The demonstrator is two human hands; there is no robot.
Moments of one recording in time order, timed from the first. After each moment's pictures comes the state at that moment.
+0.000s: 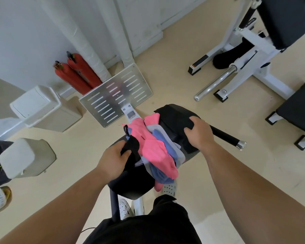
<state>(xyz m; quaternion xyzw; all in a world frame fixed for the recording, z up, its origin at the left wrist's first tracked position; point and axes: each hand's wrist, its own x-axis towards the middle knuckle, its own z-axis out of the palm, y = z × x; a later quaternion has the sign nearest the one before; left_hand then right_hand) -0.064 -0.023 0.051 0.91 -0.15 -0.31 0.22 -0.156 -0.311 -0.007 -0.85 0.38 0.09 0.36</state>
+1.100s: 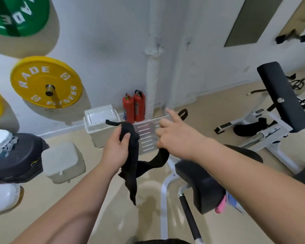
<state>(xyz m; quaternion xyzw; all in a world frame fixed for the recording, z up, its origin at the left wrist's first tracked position) 0.008 0.380 0.199 0.82 -0.03 -0.07 0.56 -0.041 0.183 0.277 -0.93 -0.28 0.02 -0.22</state>
